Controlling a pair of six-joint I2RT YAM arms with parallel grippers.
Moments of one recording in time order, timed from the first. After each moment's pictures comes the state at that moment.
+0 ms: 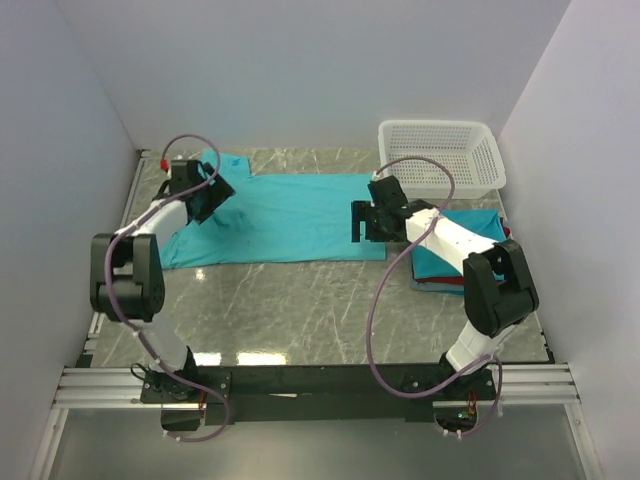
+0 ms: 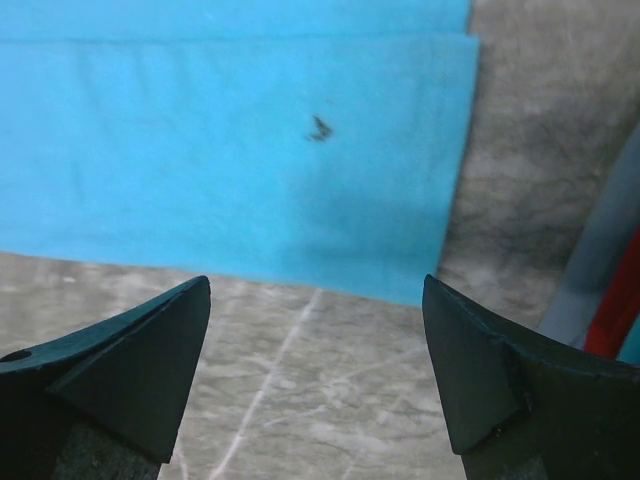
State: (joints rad) left arm -0.02 1.78 1.21 -0.15 0.02 -0.76; right arm 0.43 1.69 1.16 -0.46 0.08 0.37
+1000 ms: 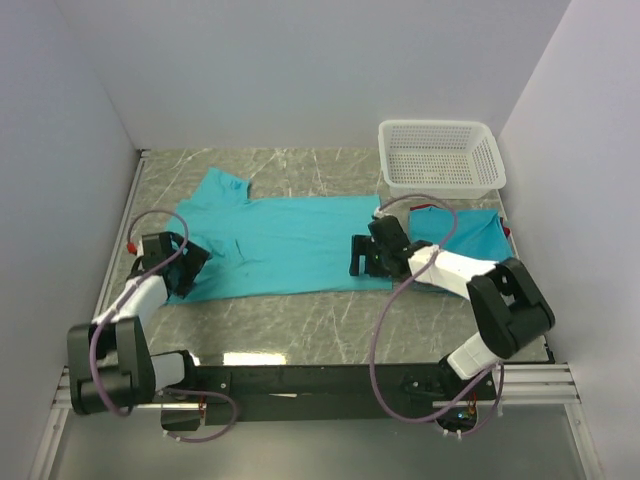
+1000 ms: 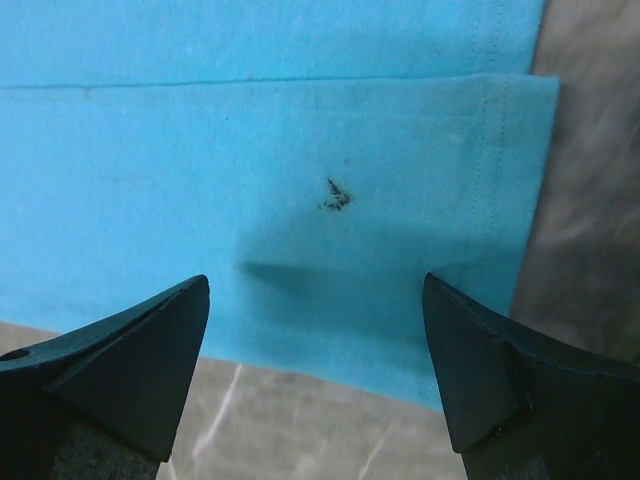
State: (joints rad) left arm 0.17 1.25 0.53 -0.16 0.06 -0.89; right arm 0.51 1.56 0.79 -0.20 0.04 0.50
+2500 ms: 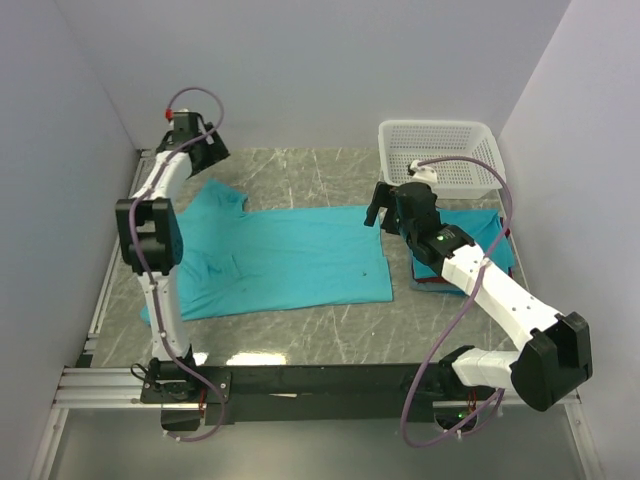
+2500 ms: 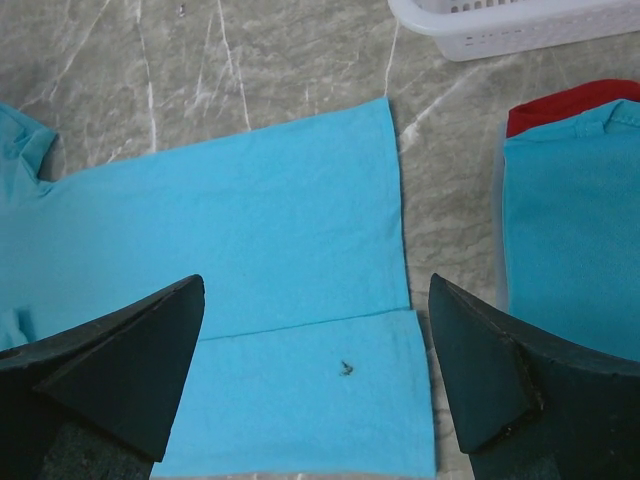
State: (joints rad) left arm 0.04 2.17 1.90 -0.40 -0.04 -0.50; right arm 0.49 1.23 0.99 -0.29 0.33 0.51
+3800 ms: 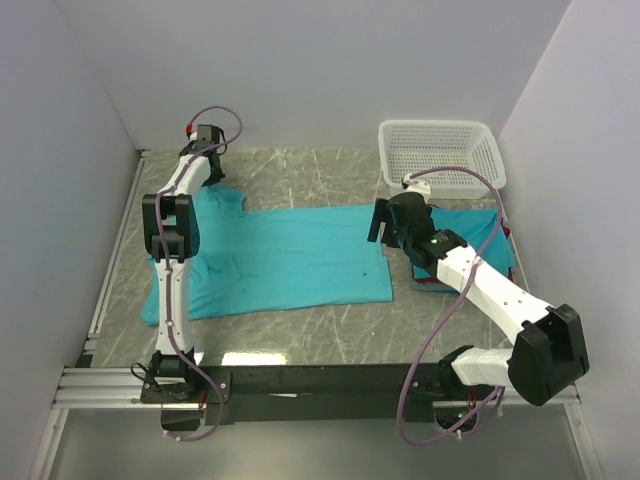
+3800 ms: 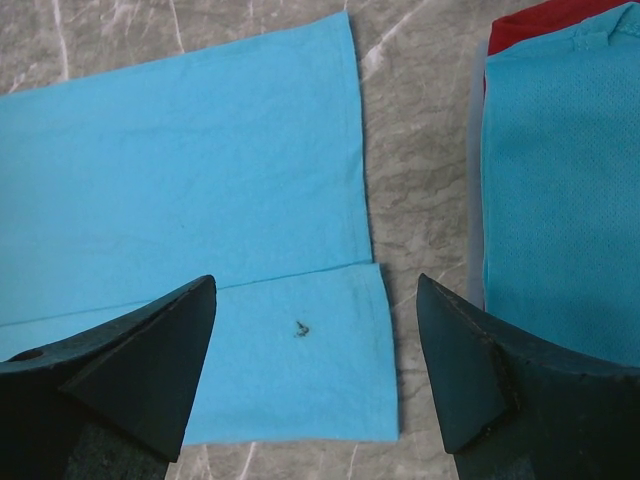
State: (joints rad) left arm -0.03 2.51 2.19 -0.59 -0.35 -0.36; right arm 0.48 1.26 0.92 -0.35 0.32 0.50
